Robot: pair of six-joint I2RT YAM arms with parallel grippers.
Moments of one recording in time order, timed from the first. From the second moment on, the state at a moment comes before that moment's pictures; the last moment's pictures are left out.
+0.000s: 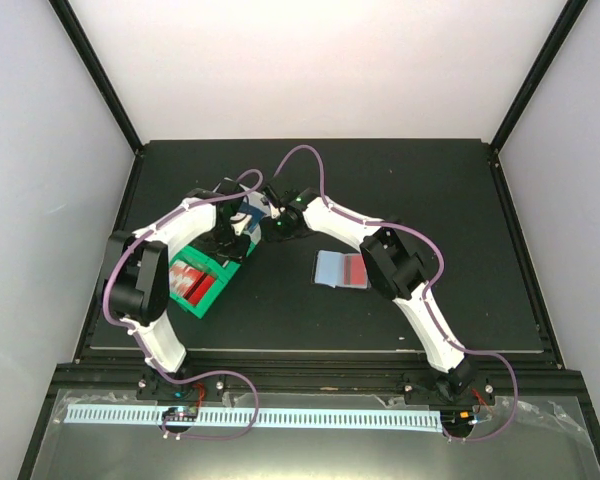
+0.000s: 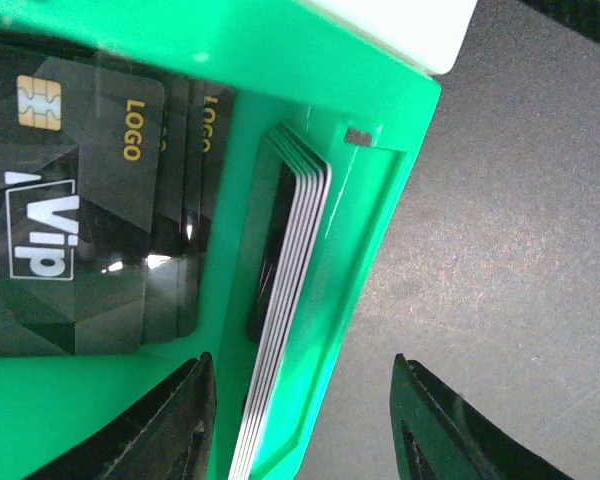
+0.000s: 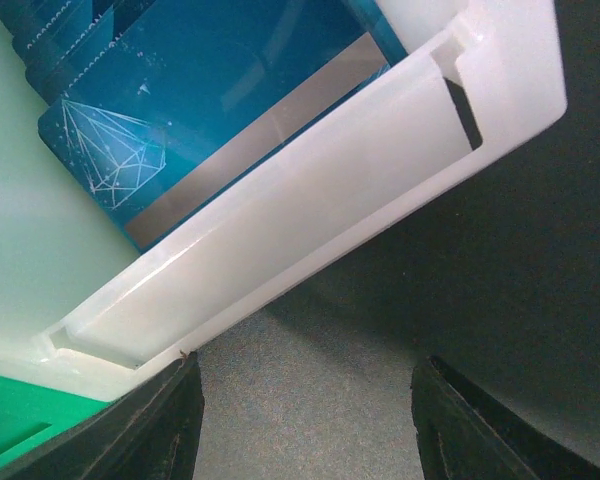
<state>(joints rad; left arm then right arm) -0.29 1.76 1.23 -0.97 0.04 -0.06 0.78 2.39 2.00 -0.69 -0.15 0.40</state>
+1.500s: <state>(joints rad) -0.29 1.77 1.23 -0.97 0.04 -0.05 0.78 2.41 2.00 -0.69 -0.14 0.40</state>
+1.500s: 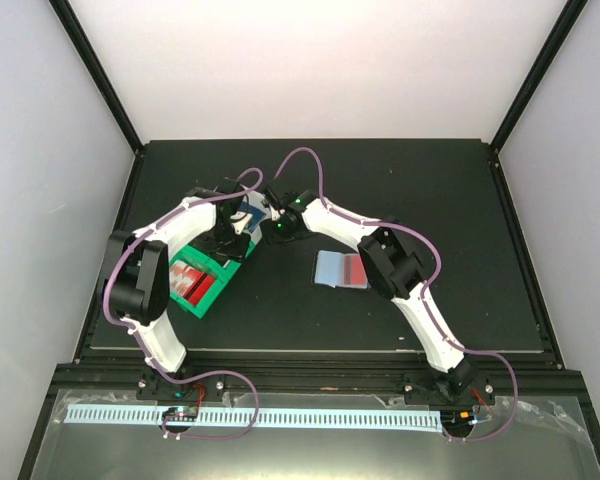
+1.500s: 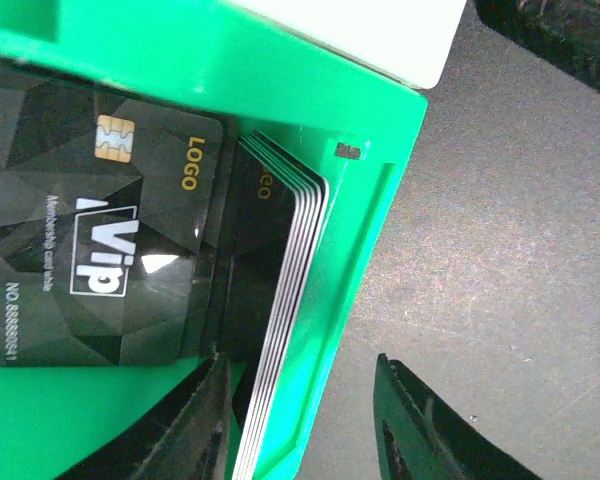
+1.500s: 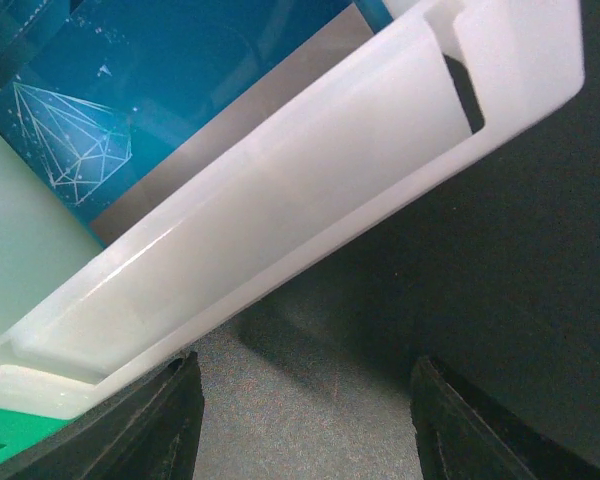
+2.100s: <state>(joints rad) -0.29 1.73 1.23 -0.98 0.03 -0.05 0.78 2.41 2.00 -0.69 -0.14 0.40</state>
